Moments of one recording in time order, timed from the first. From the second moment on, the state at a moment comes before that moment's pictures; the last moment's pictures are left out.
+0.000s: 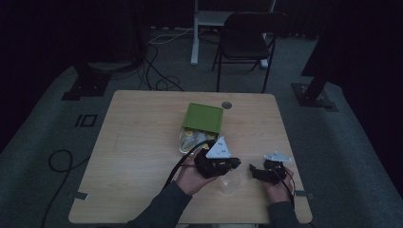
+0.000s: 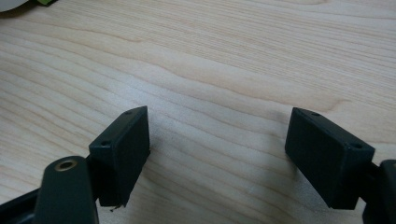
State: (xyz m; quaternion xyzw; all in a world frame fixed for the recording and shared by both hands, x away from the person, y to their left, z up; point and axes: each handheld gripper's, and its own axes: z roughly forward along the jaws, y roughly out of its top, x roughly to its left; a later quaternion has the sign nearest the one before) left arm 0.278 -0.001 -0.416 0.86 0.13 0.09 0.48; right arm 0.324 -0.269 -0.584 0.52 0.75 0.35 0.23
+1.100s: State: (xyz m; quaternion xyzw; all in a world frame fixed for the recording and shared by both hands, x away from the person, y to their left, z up) left arm 0.288 -0.015 -0.458 0.88 0.16 0.05 0.45; right arm 0.324 -0.269 -0.584 0.52 0.75 0.34 0.23
